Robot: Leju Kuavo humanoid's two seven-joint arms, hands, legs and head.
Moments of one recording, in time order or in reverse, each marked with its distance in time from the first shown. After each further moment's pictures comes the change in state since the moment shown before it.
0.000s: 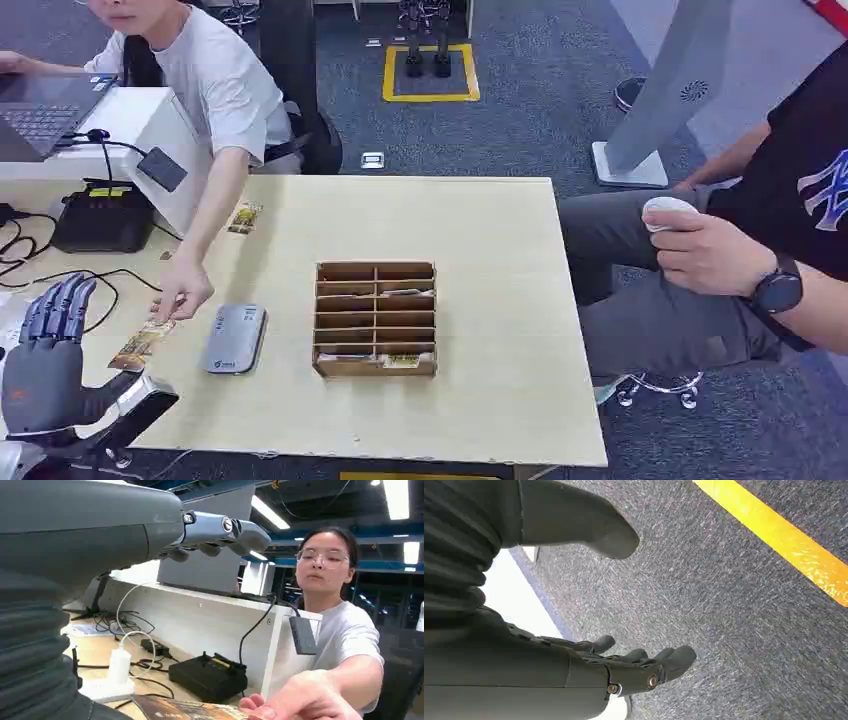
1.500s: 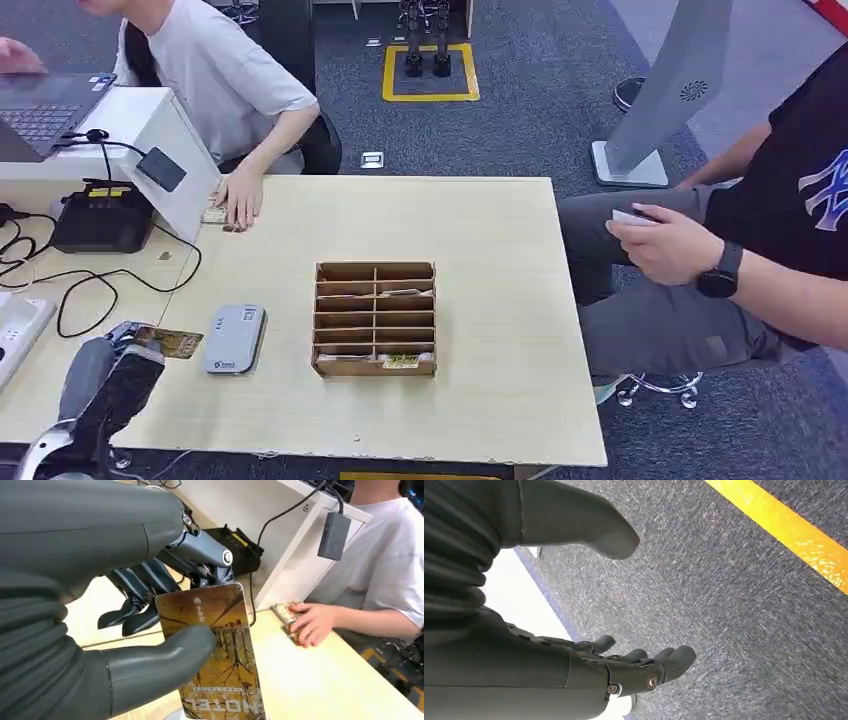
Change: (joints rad) left arm -0.039 -0.083 -0.028 0.008 0.428 -0.328 0.148; right arm -0.009 0.007 -0.019 -0.002 0.039 -0.013 0.032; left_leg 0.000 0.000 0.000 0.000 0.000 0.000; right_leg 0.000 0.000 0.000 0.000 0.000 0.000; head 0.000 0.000
